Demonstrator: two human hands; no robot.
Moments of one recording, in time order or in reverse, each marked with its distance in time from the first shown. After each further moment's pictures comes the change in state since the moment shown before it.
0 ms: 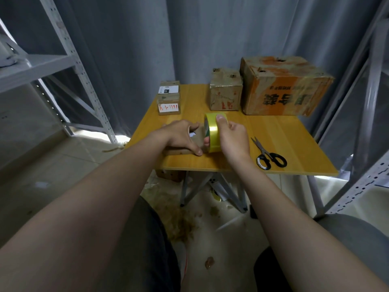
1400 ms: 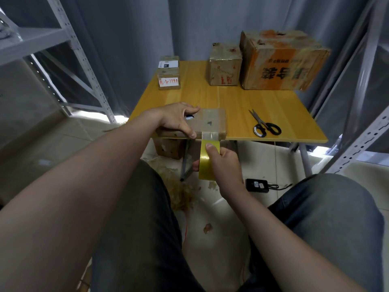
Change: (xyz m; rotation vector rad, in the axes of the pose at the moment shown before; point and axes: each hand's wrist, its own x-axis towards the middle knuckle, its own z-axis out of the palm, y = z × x) left_hand -0.030 -0.016 0.019 -0.074 -0.069 0.109; right_hand -0.132 0.059 0.000 0.148 -0.097 0.210
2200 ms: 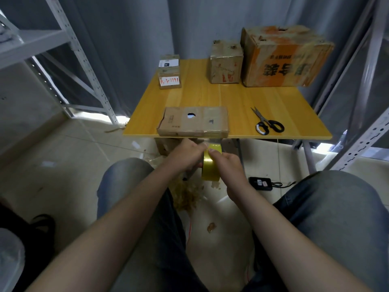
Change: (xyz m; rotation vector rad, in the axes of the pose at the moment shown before) left_hand -0.092 0.084 0.096 -0.671 0.228 -0.356; right_hand 0.016 0.016 -0.011 -0.115 0.033 0.098
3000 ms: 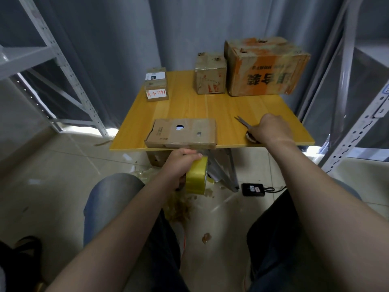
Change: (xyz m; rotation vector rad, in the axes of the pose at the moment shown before) left_hand 0.017 0.009 0.017 -0.441 0.025 -0.191; right_hand 0.087 -0.099 -0.121 -1.068 0.366 -0.006
